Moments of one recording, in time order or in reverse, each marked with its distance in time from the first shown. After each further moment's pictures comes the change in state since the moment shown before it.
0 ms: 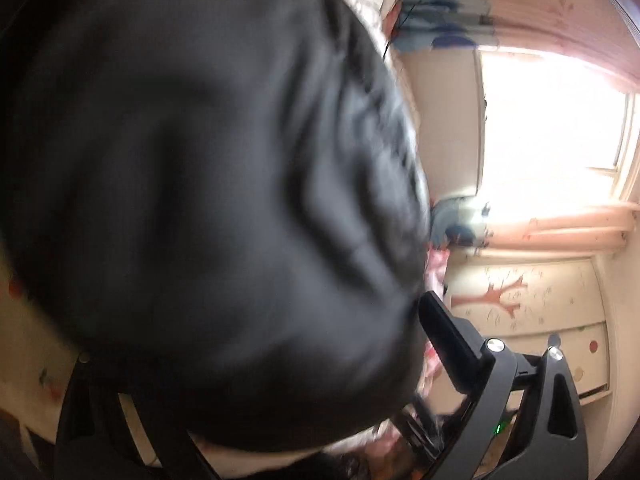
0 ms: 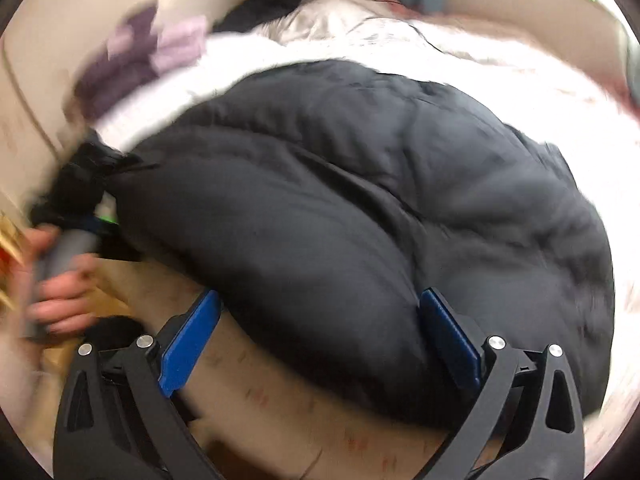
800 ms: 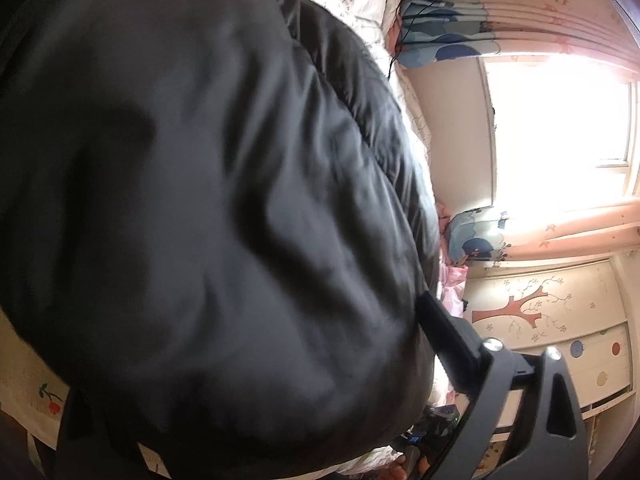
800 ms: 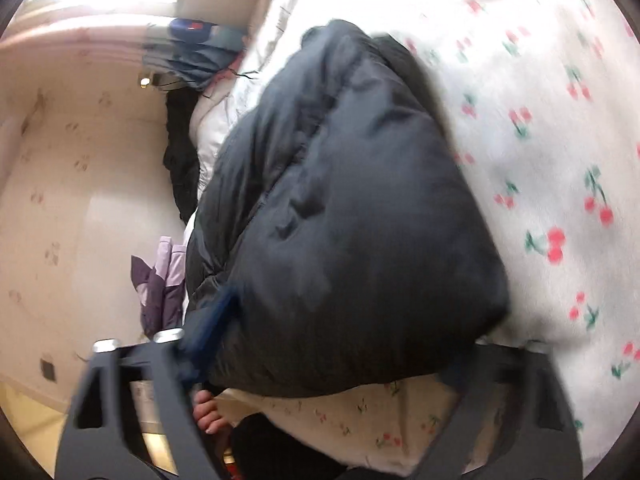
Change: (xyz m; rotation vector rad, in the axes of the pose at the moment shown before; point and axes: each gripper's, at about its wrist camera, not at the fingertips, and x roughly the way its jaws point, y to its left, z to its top) left arm -0.007 -0.008 -0.004 0.036 -0.073 0.055; right arm -0.002 -0.183 -0.057 0.770 -0.180 0.334
